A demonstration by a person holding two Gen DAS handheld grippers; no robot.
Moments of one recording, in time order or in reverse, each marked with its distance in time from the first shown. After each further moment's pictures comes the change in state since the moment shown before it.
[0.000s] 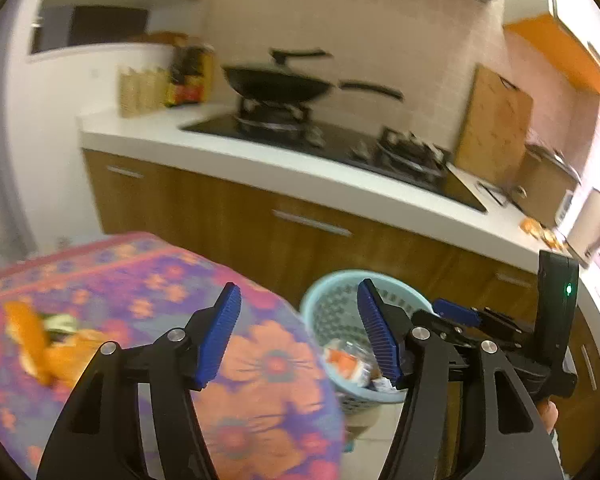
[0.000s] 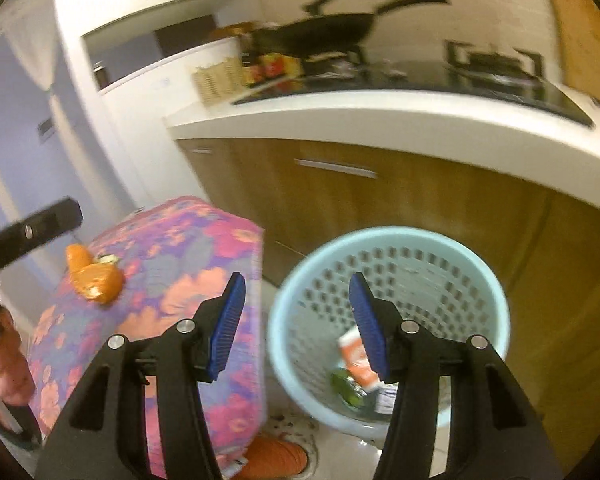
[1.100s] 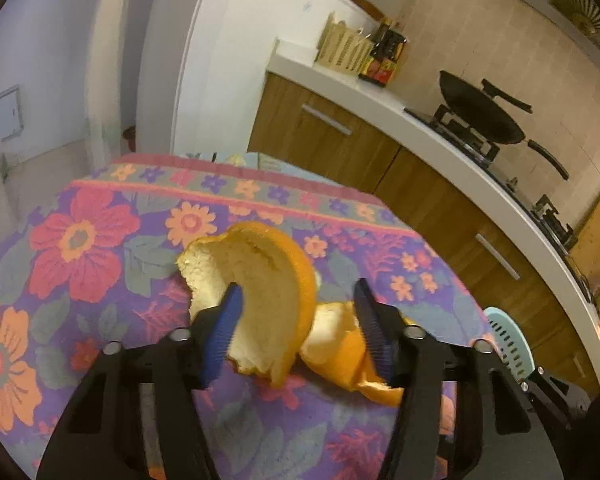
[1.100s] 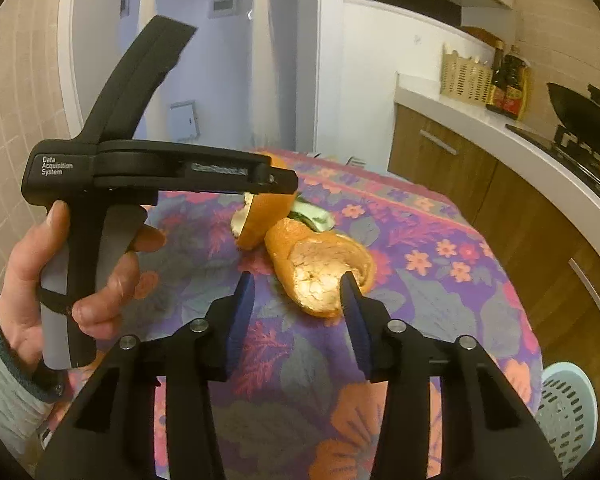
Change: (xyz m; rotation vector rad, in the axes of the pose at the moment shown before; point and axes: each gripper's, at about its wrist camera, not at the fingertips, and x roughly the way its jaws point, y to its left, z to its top) left arm -0.003 0.240 -0.050 -0.414 0.065 0.267; right arm 0.100 0.279 -0.038 -0.597 0.095 0.336
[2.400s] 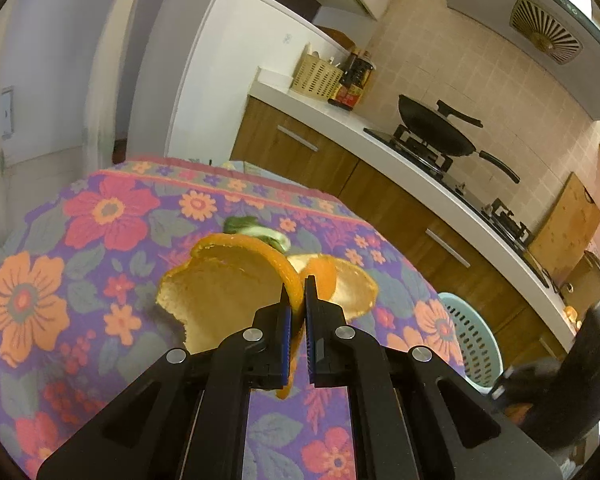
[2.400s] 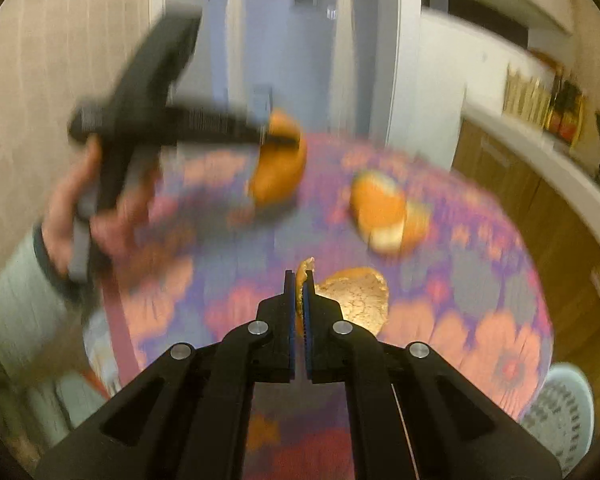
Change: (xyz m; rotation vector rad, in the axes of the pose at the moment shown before) left arm -0.092 0.004 -0.054 0.006 -0.095 -0.121; right arm -0.073 0.017 -0.053 -0.160 0.050 0.227
